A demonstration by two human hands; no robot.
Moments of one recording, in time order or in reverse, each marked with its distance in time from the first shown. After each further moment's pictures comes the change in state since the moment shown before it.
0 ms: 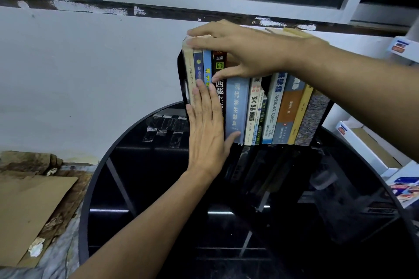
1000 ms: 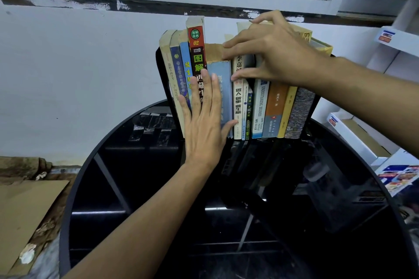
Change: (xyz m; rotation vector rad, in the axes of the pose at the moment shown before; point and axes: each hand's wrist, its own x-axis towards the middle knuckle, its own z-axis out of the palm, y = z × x) left_hand 0.012 0.009 0.019 0.158 0.062 0.070; right_hand -0.073 0.007 0.011 -0.090 0.230 0.168
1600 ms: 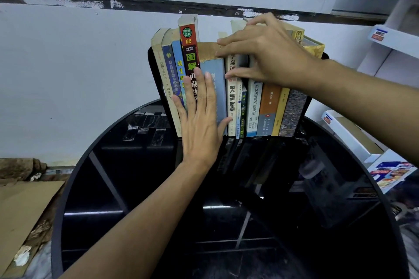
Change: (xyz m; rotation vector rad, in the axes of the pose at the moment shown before) left_hand 0.000 0.007 0.001 0.020 0.013 -0.032; right_hand -0.005 0.002 0.008 -0.047 0.061 -0.013
